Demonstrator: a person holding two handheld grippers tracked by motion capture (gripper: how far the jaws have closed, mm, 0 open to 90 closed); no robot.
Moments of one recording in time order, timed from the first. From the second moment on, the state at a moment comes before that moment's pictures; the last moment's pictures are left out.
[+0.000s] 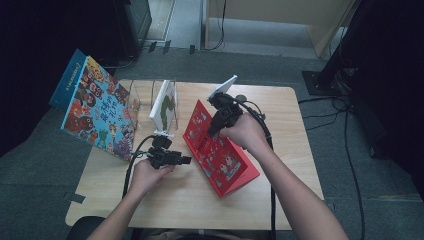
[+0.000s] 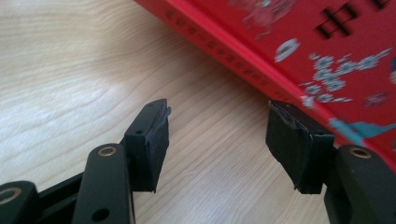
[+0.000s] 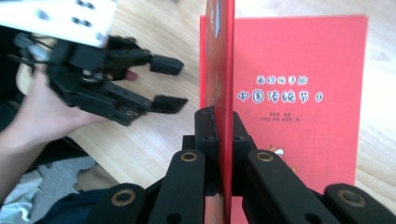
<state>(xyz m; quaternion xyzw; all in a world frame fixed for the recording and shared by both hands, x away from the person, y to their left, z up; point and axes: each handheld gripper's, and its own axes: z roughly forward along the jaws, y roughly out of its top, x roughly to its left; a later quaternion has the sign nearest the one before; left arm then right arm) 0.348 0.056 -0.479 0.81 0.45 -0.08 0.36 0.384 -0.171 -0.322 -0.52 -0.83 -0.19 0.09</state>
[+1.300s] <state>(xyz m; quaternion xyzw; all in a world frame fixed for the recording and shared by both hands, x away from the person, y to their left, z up) 0.373 0.050 -0.466 0.77 0.40 -0.16 0.47 0.366 -0.182 -0.302 -0.46 -0.85 -0.26 0.09</state>
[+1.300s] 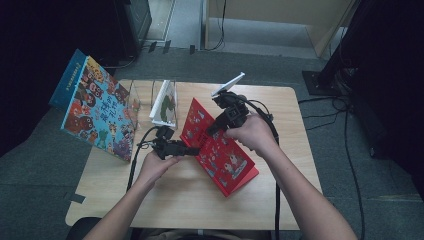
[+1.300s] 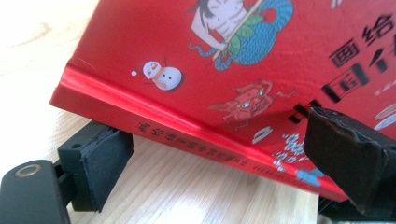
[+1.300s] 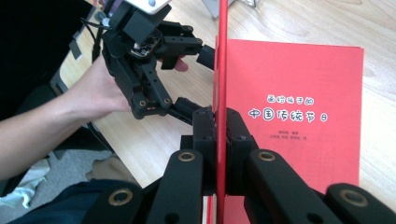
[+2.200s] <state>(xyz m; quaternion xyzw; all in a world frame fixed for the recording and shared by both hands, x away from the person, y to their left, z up) 0.389 0.057 -0.428 0.77 0.36 -0.16 0.51 0.352 -0.207 -0.292 -0.42 -0.84 -0.33 0.11</state>
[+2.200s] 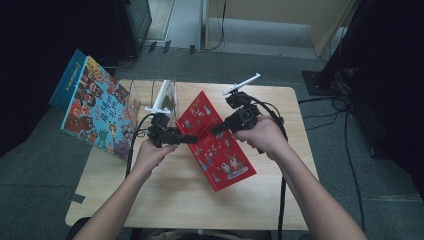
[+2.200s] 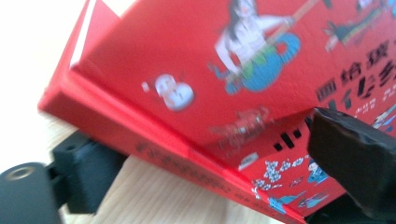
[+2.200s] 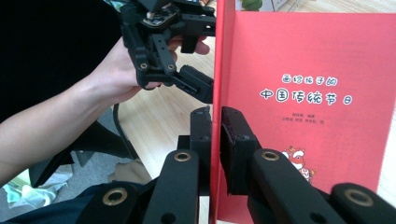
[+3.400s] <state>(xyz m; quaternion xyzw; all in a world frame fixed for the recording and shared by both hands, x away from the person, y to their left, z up) 0.378 0.076 -0.394 0.74 0.38 -0.09 0.54 0.347 -0.236 -0.325 -0.37 -0.82 -0.42 0.13</state>
